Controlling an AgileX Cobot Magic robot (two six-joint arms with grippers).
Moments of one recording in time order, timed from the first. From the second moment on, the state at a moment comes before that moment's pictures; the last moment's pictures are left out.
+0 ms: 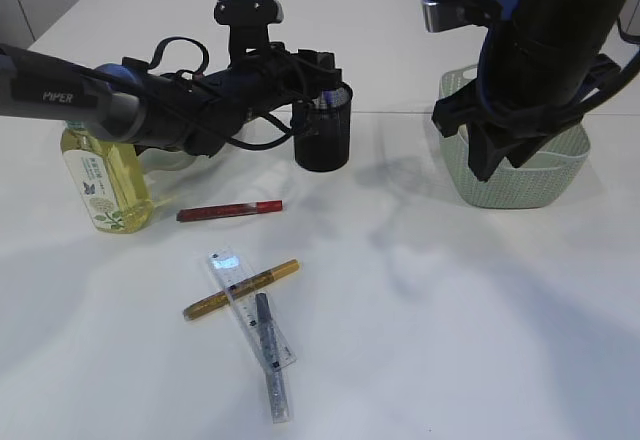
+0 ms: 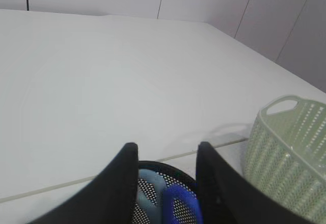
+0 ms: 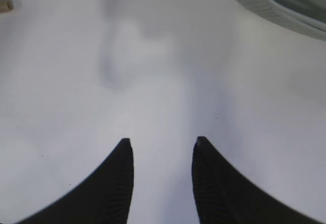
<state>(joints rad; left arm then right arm) -0.47 2.36 -1.65 0.18 -0.49 -0.40 0.37 1.73 -1.51 -0.06 1.23 0.02</state>
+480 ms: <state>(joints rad) -0.47 2.24 -1.65 0.18 -0.26 -0.41 0.37 1.73 -1.51 -0.06 1.23 0.02</state>
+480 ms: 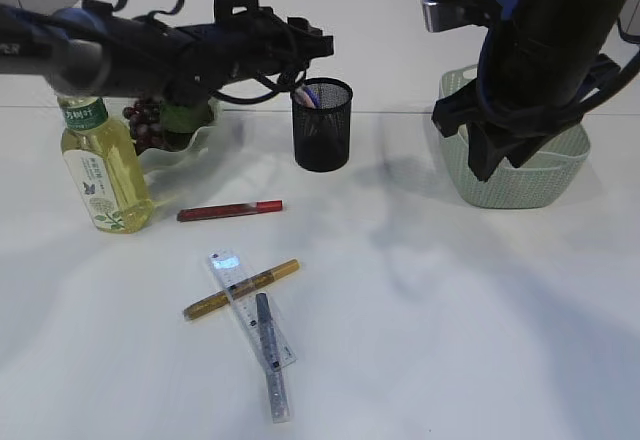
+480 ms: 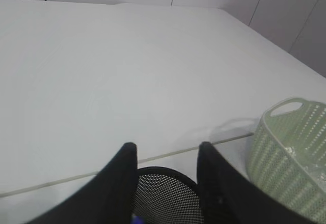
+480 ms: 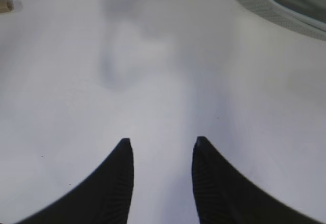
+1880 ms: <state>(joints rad) -0.47 1.74 -1.65 0.10 1.24 -0.35 0.57 1.74 -1.51 0.17 1.23 0.16</state>
